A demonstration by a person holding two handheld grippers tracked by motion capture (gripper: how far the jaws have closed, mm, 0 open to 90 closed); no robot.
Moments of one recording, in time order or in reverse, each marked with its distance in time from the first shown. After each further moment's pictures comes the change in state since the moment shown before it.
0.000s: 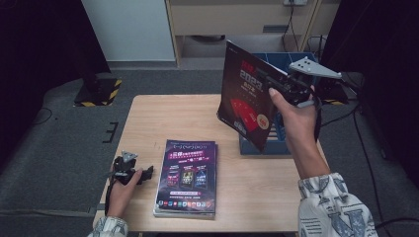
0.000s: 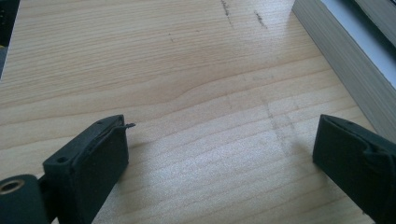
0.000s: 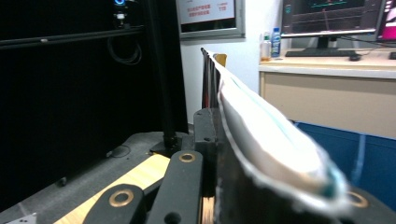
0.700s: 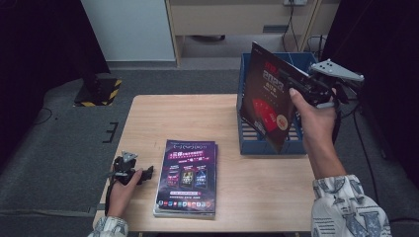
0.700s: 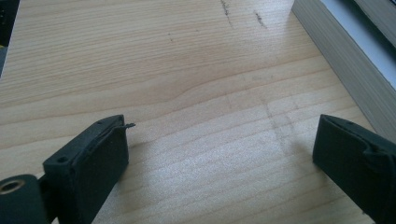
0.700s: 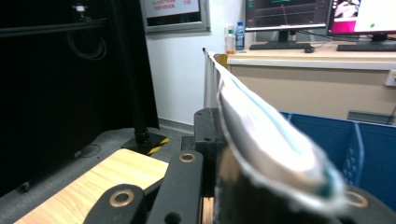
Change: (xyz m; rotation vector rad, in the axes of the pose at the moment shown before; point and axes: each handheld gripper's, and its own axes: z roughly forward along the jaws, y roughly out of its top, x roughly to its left) left arm 0.000 0.000 0.000 0.000 0.000 -0.001; right arm -0.037 -0.005 -0.025 0.024 -0.129 0.002
